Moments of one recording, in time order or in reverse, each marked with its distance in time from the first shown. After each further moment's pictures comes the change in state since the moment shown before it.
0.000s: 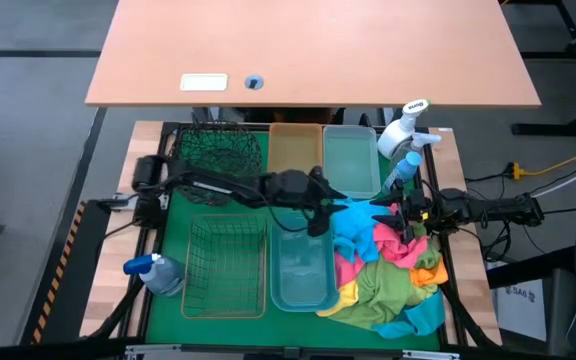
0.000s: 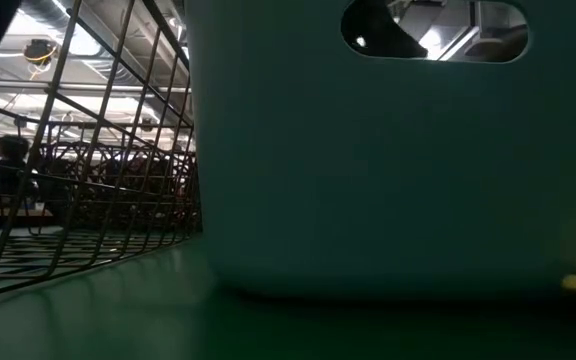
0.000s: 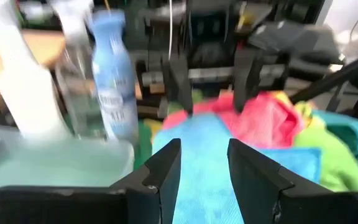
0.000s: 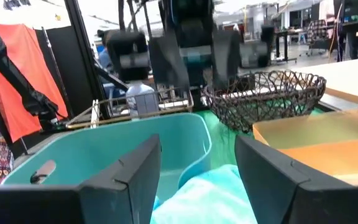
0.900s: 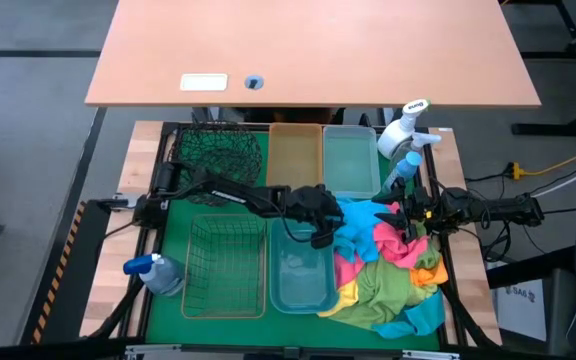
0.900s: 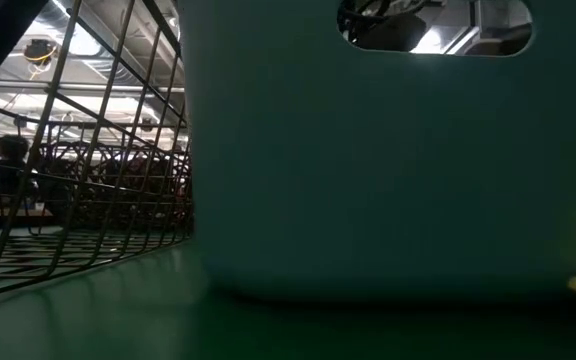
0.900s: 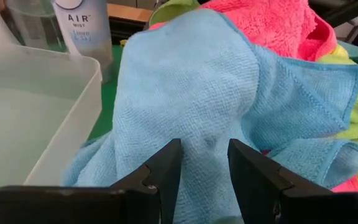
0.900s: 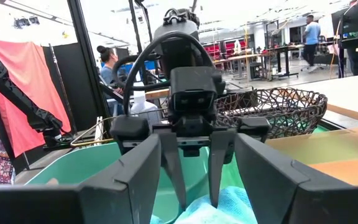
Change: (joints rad) left arm -0.031 0.143 0.044 -0.101 0.018 -0.080; right arm 0.000 0.000 0.000 0.068 0.000 0.000
